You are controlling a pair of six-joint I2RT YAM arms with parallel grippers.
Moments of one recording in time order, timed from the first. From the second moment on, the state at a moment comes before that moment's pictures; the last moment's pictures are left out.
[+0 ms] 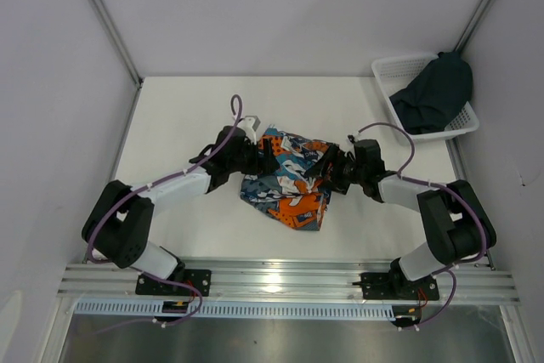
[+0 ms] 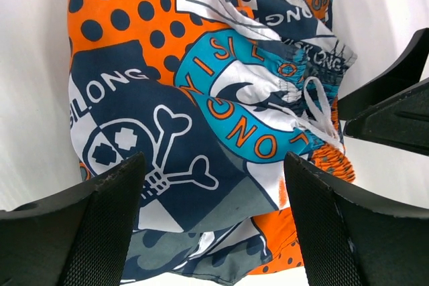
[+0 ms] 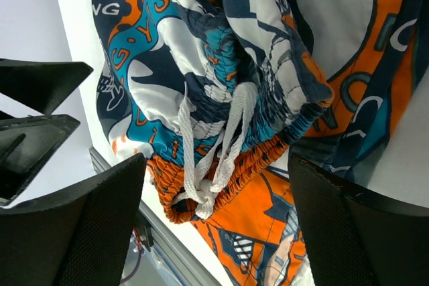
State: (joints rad) left arm -0.55 1.49 0.84 0.03 0.14 -0.43; right arm 0.35 1.53 0.63 0.23 -0.48 0.85
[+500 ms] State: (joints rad) left arm -0.68 1.50 0.83 0.04 0.06 -0.34; right arm 0.39 1.64 0.67 0.27 -0.47 0.87
